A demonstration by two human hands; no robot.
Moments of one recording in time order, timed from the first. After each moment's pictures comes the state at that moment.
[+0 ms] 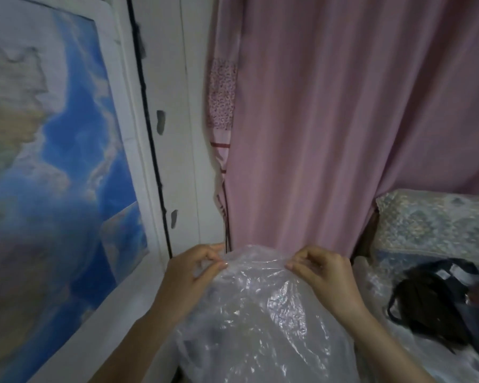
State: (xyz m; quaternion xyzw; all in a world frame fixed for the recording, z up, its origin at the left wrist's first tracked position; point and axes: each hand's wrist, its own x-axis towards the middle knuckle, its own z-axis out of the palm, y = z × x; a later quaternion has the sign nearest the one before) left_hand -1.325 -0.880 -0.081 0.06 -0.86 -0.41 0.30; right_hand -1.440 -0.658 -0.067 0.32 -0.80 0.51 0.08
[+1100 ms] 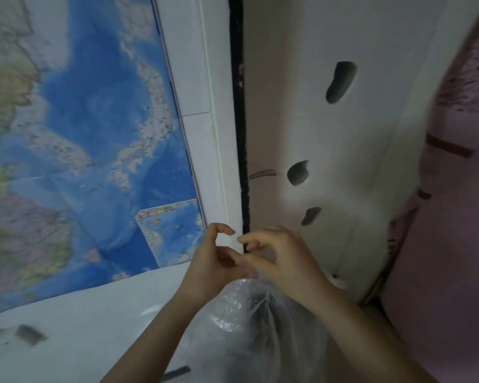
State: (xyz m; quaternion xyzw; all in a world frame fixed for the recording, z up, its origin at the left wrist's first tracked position) left_hand -1.560 -1.020 -0.118 0.44 -0.65 -0.46 0.42; right_hand -1.721 -1.002 -0.082 0.76 -0.49 0.36 -0.23
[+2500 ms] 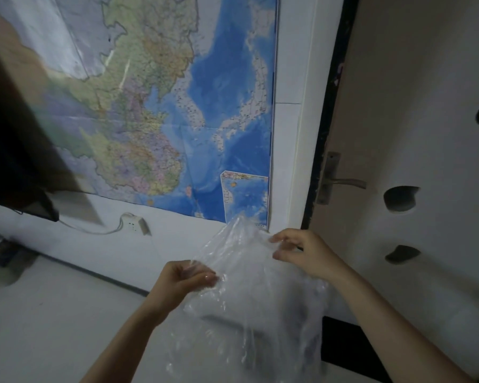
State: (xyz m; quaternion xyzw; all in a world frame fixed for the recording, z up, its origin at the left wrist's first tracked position) left_hand -1.533 -0.874 -0.145 0.65 -0.42 -0.37 0.51; right_hand -1.747 -1.056 -0.127 0.80 -0.30 0.20 -0.48
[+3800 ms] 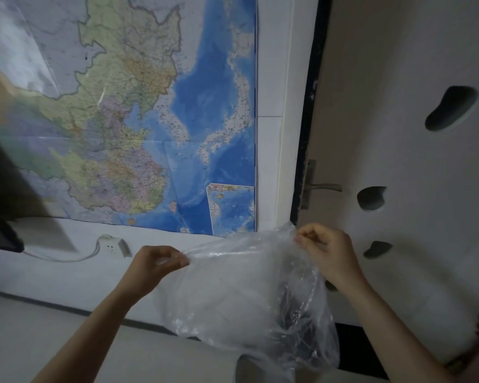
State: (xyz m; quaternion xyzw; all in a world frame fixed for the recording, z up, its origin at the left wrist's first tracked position) left_hand -1.470 -0.895 -0.117 0.71 -0.52 -0.22 0.41; right_hand -1.774 -1.026 -0.102 0.74 -0.37 0.43 -0.36
